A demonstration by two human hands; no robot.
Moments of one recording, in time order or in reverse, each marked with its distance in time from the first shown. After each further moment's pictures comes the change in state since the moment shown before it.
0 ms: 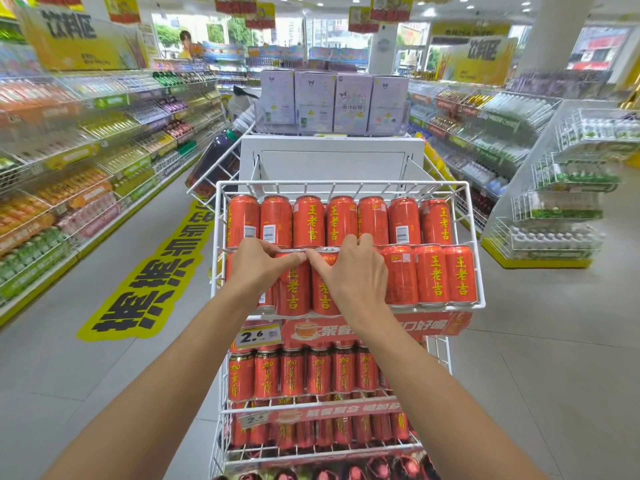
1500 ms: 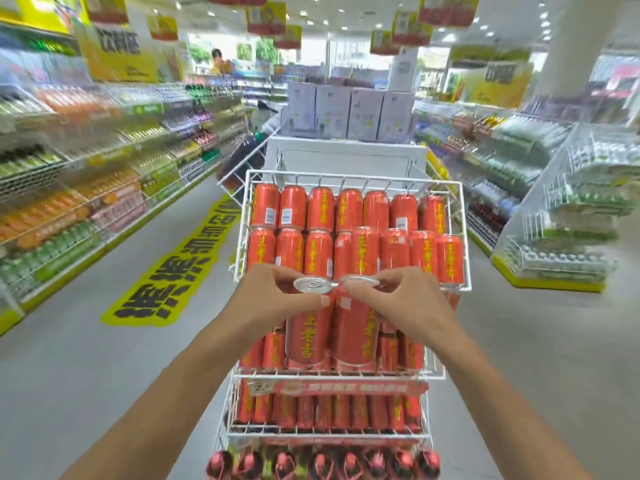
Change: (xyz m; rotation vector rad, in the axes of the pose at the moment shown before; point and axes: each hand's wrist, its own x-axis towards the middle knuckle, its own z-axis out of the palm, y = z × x) left_hand -0.194 0.027 -0.052 -0.113 -0.267 0.096; right_hand -0.091 0.055 -0.146 0.571 -0.509 0.042
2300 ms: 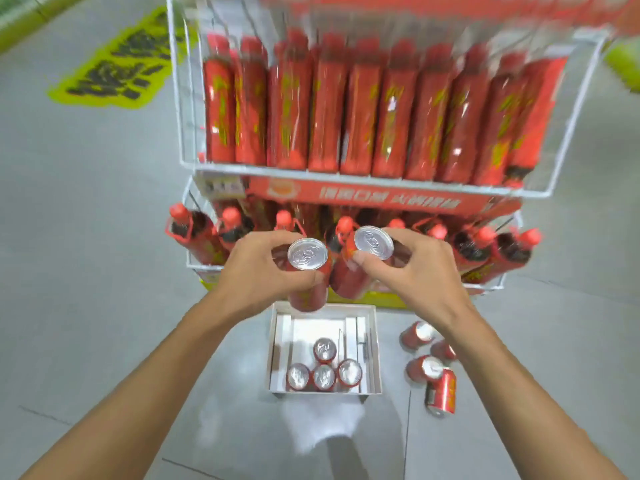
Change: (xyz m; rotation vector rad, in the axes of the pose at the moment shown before) left_hand -0.091 -0.656 0.239 0.168 -0.036 -0.125; right_hand -0.192 0.516 0.443 0.141 -0.145 0.095
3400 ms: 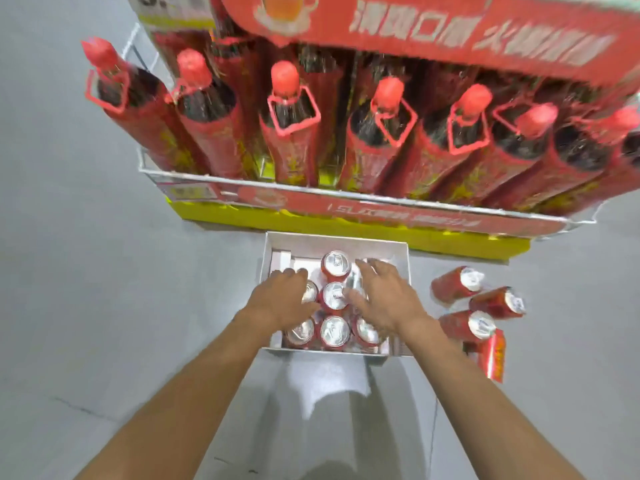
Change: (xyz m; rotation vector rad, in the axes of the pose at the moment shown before) left_hand -0.009 -0.302 0.186 0.729 -0.521 -0.284; right_hand -0.046 0.285 0.213 -0.693 -0.557 0.201
